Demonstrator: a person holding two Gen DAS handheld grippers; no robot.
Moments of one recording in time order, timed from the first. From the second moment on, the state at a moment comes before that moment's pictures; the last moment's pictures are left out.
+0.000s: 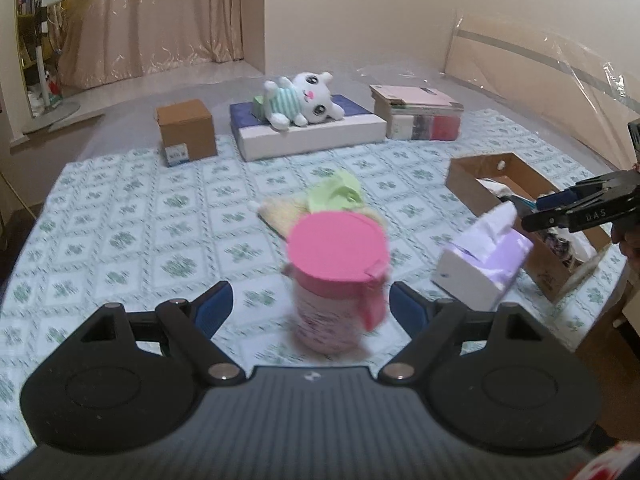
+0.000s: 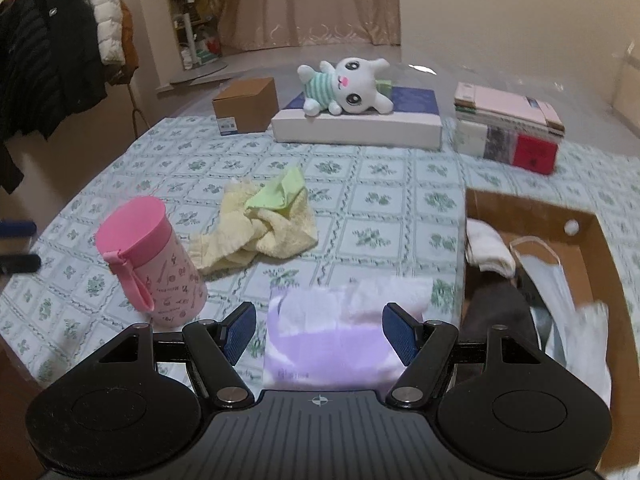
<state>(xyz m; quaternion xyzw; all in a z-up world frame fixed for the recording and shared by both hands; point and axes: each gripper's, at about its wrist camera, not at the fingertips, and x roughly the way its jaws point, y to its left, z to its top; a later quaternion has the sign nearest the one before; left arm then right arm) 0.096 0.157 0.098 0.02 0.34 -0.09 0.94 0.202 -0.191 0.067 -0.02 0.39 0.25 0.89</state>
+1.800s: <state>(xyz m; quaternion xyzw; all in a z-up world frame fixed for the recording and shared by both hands) 0.360 0.213 -0.019 0.06 0.41 -0.22 0.88 0.397 -0.026 -0.032 -0.27 0.35 0.37 0.82</state>
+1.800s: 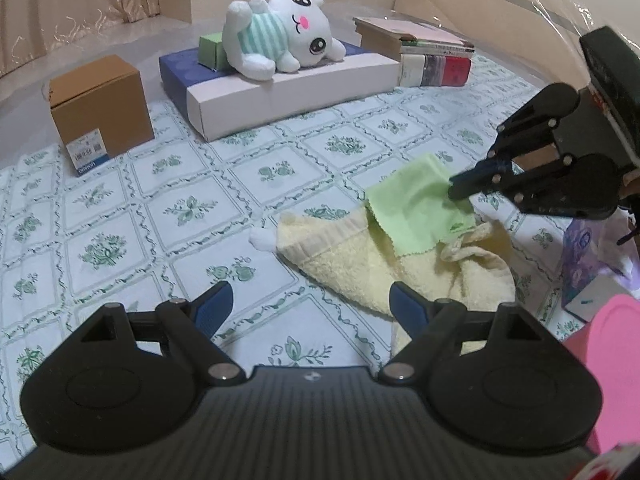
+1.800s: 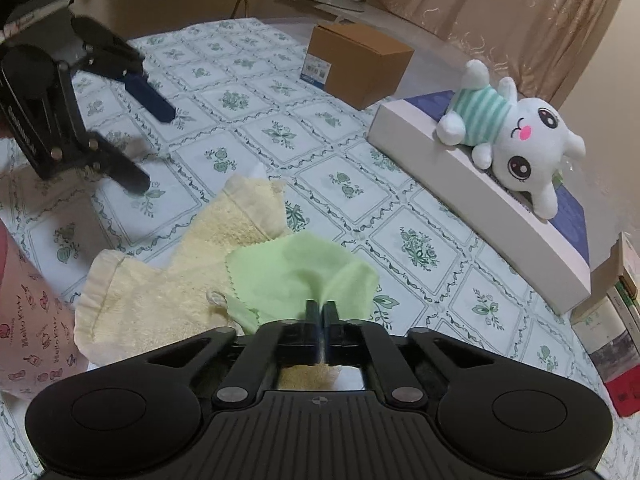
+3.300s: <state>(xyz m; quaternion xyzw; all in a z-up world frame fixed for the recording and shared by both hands) 0.433 0.074 -0.064 0.21 0.51 -0.36 0.75 0.425 -0.121 -0.036 -0.18 0.45 0.31 0.82</state>
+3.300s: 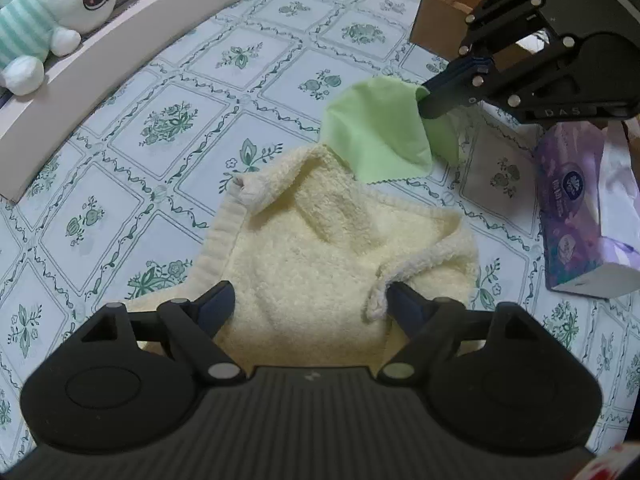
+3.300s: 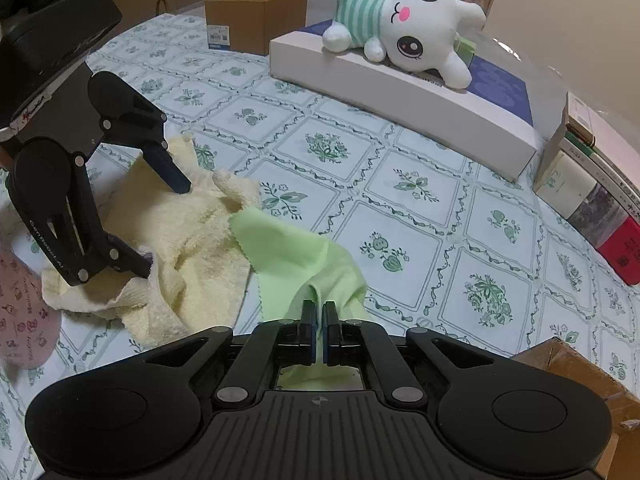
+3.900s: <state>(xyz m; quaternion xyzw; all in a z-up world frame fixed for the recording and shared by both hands) 0.433 0.098 -0.051 0.24 0.50 -0.29 0.78 0.430 -0.120 -0.036 -0.18 0.44 0.32 0.82</state>
